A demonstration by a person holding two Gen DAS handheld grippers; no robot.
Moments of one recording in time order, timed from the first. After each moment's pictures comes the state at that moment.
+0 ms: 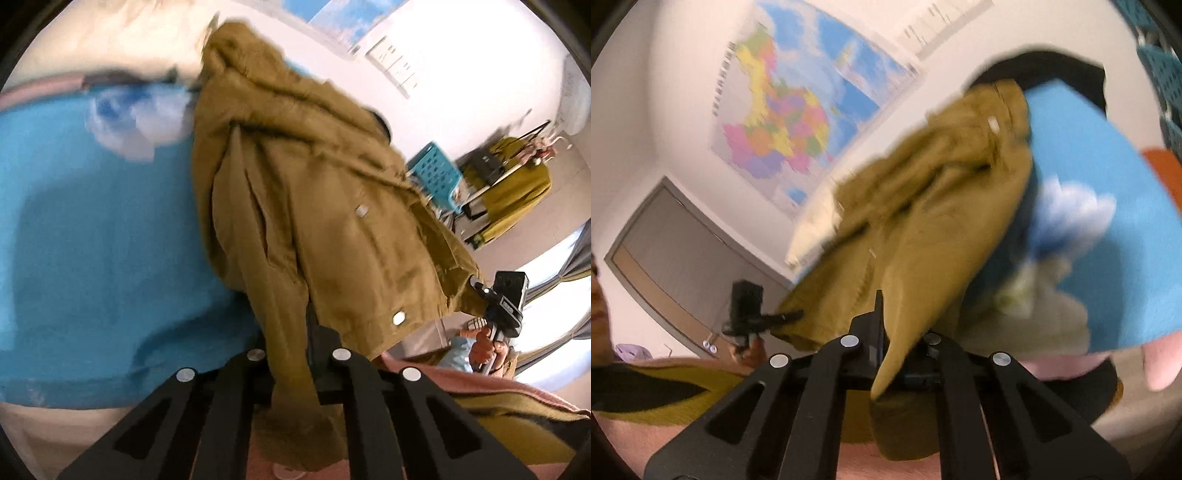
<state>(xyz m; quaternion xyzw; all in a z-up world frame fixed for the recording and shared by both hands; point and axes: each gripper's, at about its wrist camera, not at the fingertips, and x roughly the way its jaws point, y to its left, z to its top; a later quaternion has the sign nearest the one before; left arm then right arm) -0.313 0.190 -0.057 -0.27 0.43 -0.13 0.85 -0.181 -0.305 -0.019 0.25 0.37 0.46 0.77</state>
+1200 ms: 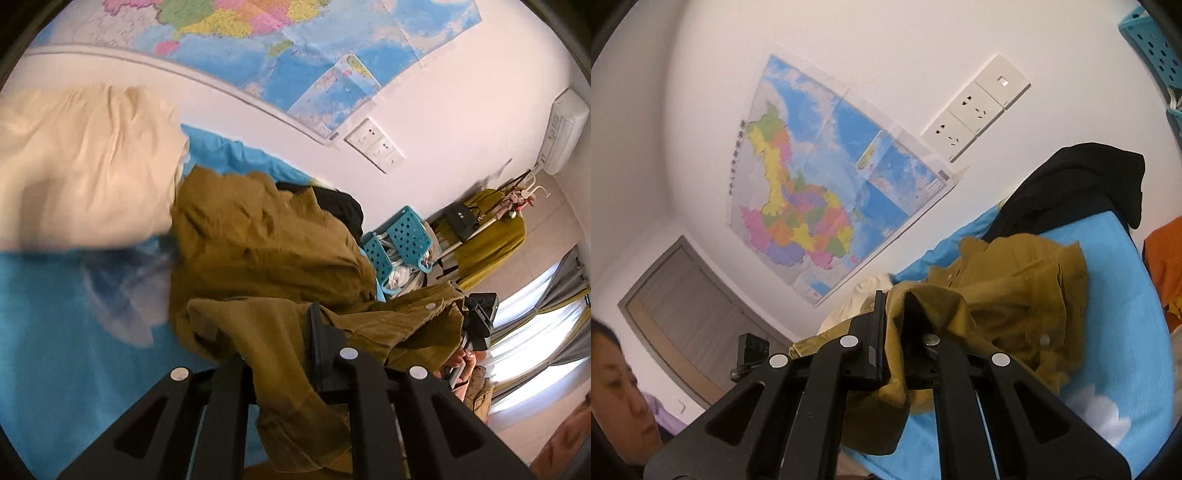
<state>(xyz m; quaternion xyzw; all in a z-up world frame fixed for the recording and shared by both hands) -0.220 0.269 0.069 -0.31 0.38 -0.14 0.86 -0.043 -0.290 0.088 0.32 0.28 0.45 0.78</state>
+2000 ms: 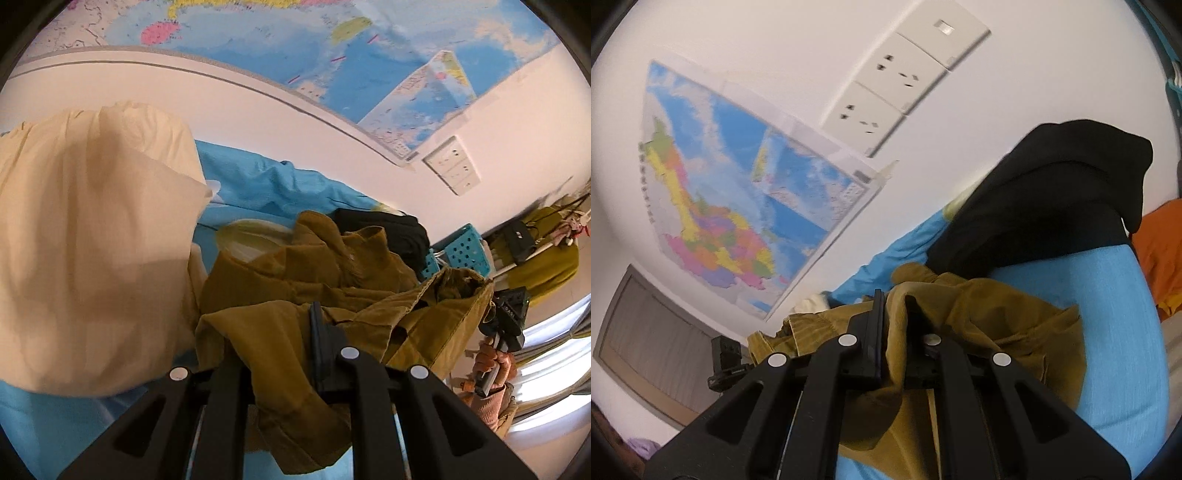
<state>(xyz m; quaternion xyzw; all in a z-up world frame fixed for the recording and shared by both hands) -0.059 0.311 0.041 -0.29 0.45 -0.06 0.84 0.120 -0.231 0.049 0.32 0.39 0.37 0.78</state>
